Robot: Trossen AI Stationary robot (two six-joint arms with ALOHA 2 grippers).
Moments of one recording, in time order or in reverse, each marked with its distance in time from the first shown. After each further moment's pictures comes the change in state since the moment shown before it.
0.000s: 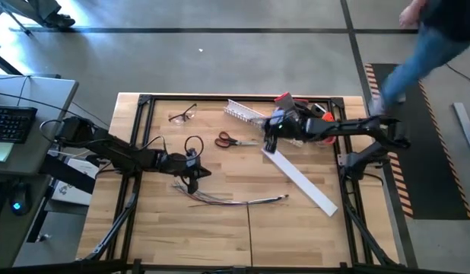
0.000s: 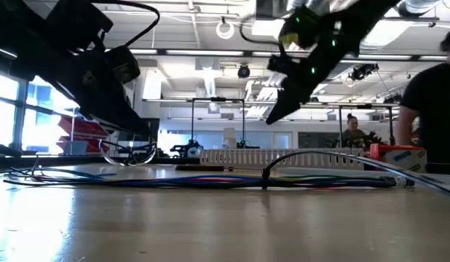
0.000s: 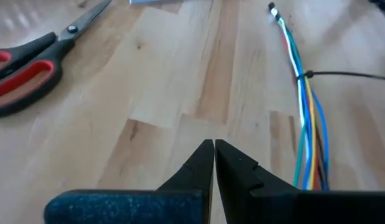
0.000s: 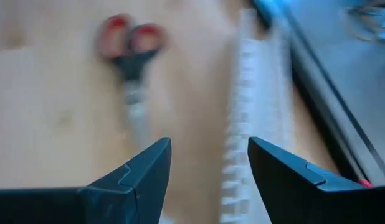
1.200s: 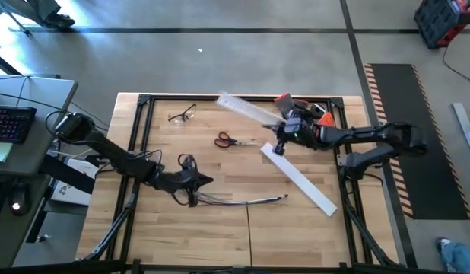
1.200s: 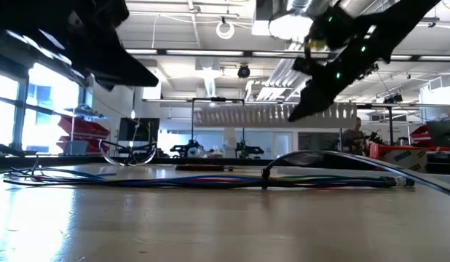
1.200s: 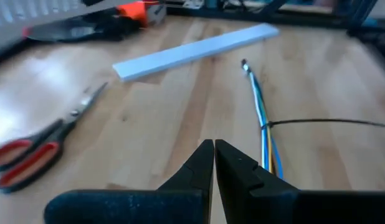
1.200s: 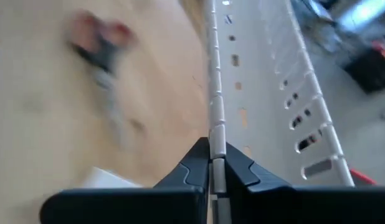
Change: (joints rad) left arm -0.308 -0.020 0.166 -0.107 -0.423 0.044; right arm 0.040 -0.191 -0.224 0.133 0.158 0.016
